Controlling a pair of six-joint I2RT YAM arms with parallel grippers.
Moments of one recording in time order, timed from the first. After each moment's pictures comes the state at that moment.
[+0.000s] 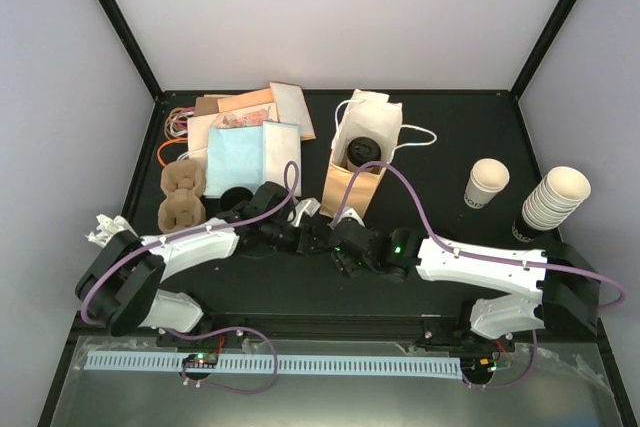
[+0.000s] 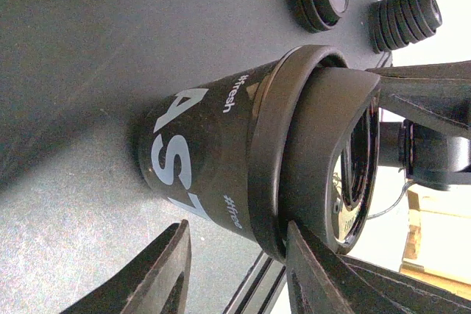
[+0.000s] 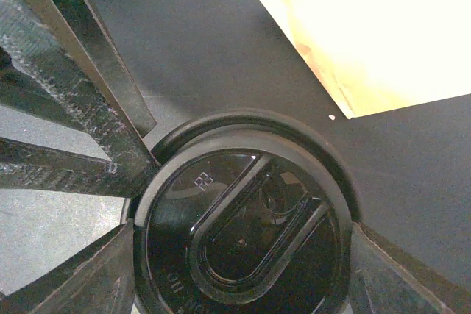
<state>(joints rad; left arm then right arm) -0.66 1.36 0.60 -0.09 0.73 -0.60 1.19 1.32 0.88 -0.62 0.33 0.47</state>
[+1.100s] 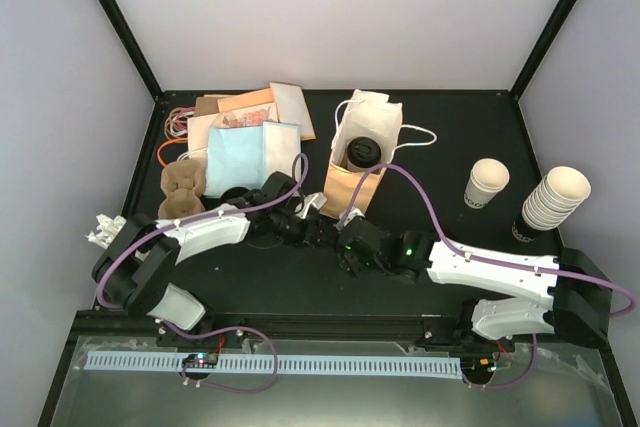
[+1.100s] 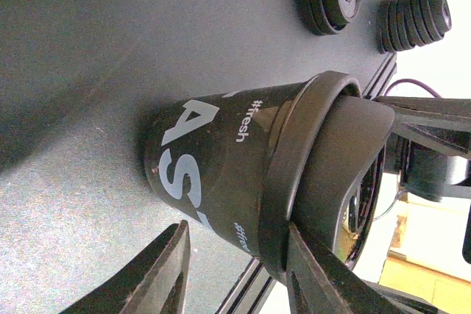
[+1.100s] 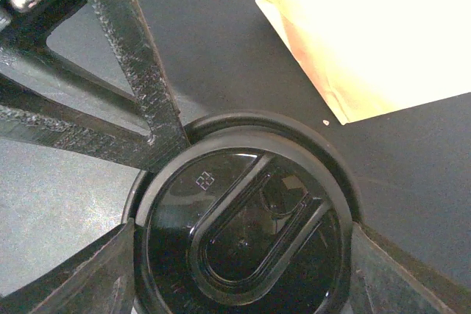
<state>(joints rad) -0.65 1.49 0.73 -0.17 0.75 -0.61 1.16 1.25 0.80 -0.55 0.29 0.39</state>
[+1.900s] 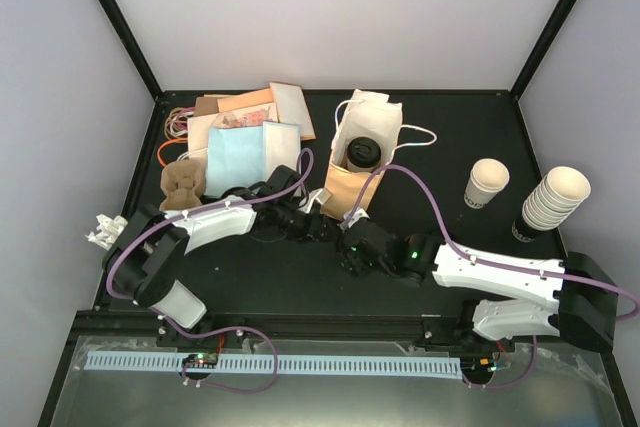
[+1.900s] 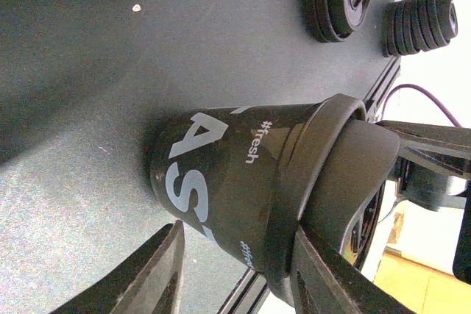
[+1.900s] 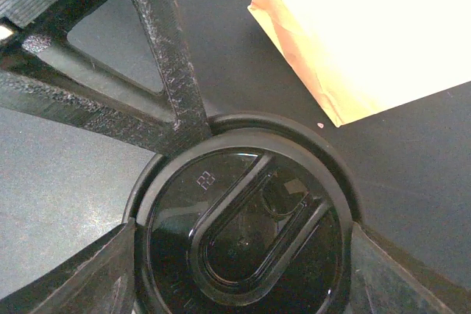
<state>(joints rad) -0.64 1.56 0.82 -0.24 0.76 -0.59 1.15 1.21 0.75 -0.50 0.30 0.40</state>
